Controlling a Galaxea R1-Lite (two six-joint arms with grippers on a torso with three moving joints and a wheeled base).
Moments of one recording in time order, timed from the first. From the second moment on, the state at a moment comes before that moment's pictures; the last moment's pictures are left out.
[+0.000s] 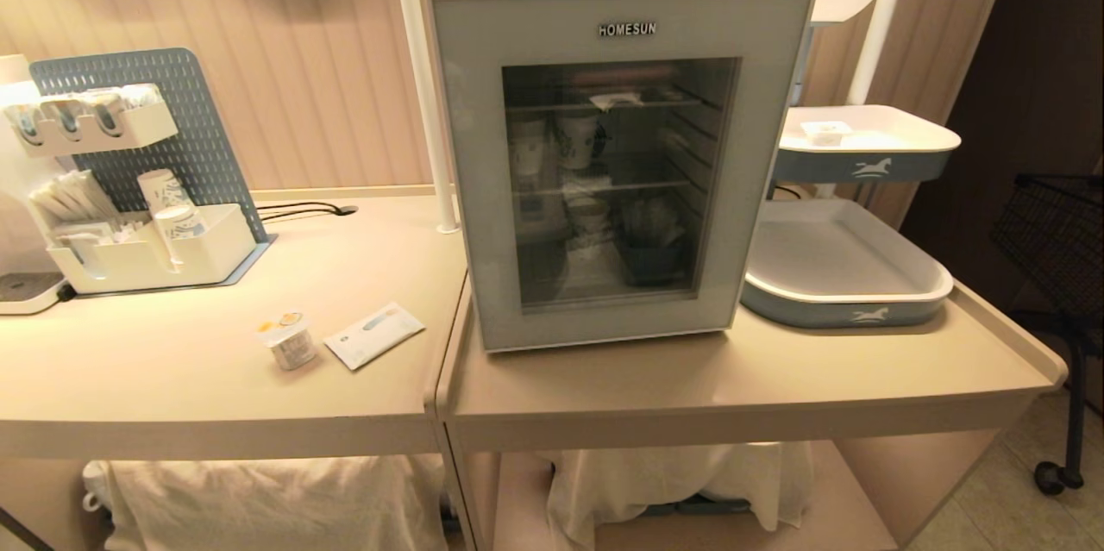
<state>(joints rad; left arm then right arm) -0.01 0.16 -0.56 0.30 0.09 -0.03 0.00 0.00 0.00 0.01 0.00 -0.01</state>
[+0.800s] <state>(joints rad) -0.01 1.22 -0.97 -0.06 -0.54 -0.29 0.00 0.00 0.00 0.02 0.00 -0.01</state>
